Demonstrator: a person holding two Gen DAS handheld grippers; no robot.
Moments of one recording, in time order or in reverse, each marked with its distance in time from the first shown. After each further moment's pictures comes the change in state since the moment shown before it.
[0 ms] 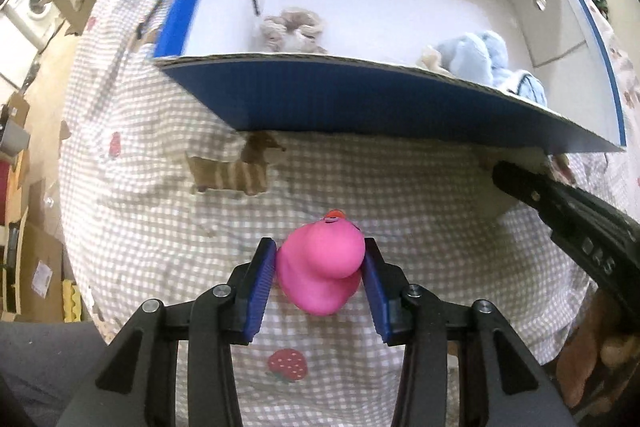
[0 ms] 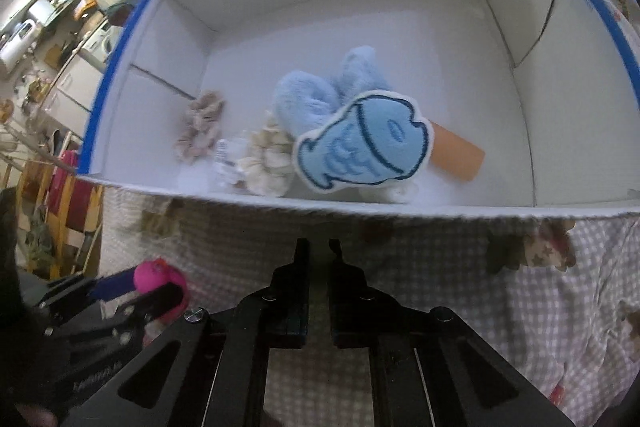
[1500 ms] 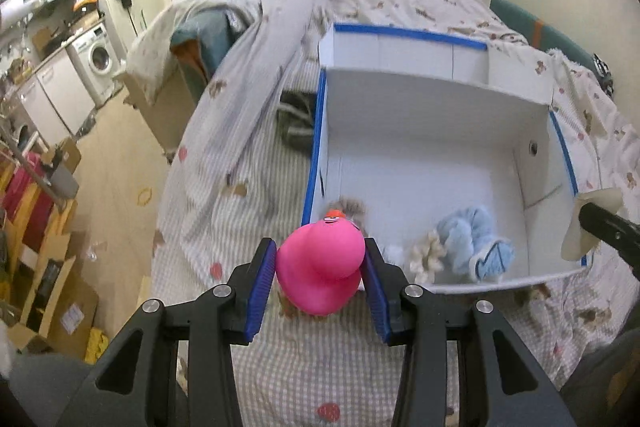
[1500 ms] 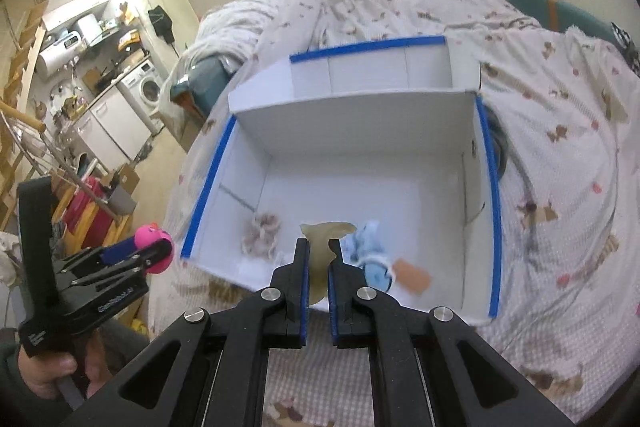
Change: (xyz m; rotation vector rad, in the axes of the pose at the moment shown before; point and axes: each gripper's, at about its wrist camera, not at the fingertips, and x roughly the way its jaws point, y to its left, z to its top) left arm -0.141 0.010 0.042 -0.055 -0.419 0.143; right arm -0.145 0.005 0.050 -0.089 -0.292 0.031
